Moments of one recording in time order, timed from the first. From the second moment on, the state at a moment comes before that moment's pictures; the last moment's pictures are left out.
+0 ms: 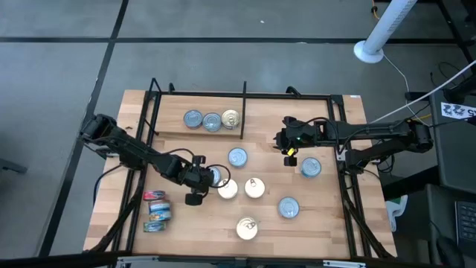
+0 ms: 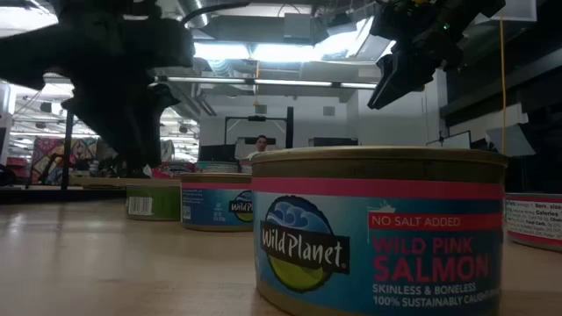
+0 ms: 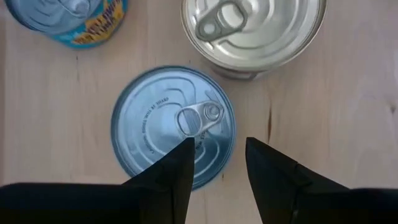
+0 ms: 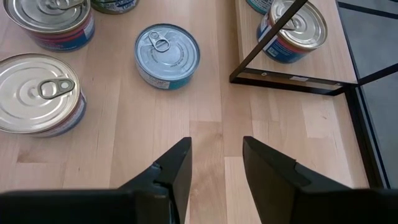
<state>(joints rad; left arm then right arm) -0.35 1.53 0.87 -0.55 -0.24 -0.28 -0.07 1.22 0.92 -0.53 0.14 -0.20</state>
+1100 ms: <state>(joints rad) -0.31 1.64 0.87 -0.55 -0.40 -0.25 -0.07 1.22 0.92 -0.53 0.14 -0.20</state>
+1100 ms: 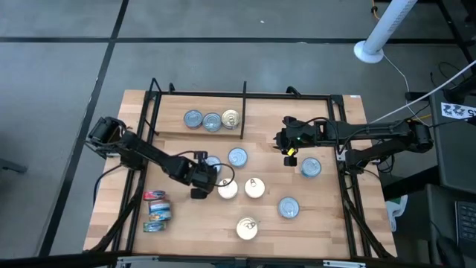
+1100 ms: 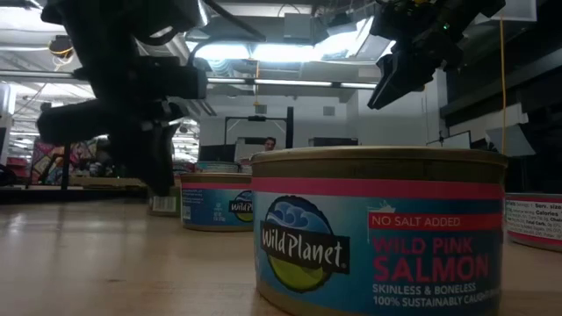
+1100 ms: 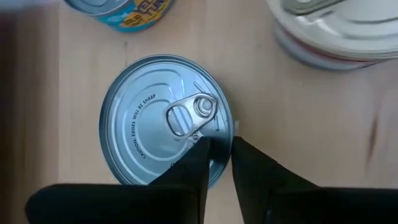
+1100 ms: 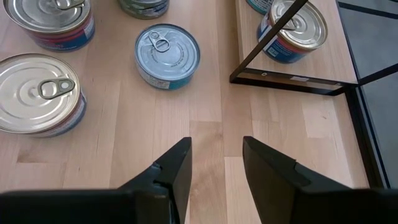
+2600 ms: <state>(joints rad) -0.25 1.53 0.91 -0.81 -0.39 -0.44 -0.07 1.22 0.92 -0.53 0.14 -0.20</state>
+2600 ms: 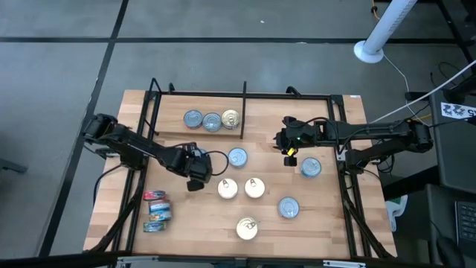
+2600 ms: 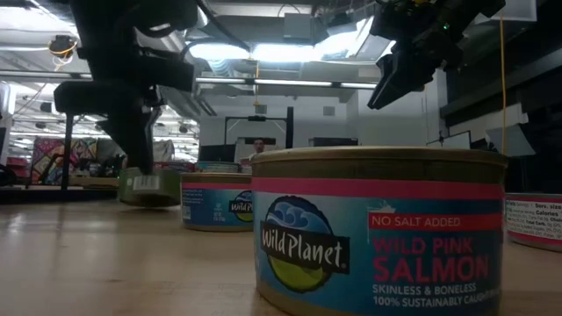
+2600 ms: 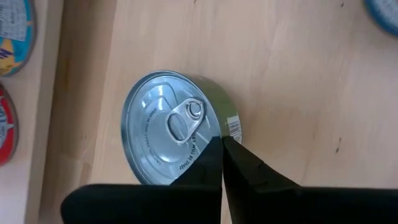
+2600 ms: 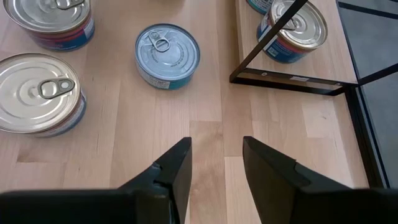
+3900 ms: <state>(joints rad) -0.24 1.23 0.92 -1.24 -0.55 -0.62 -0.07 1.22 0.92 -0.53 0.14 -0.20</state>
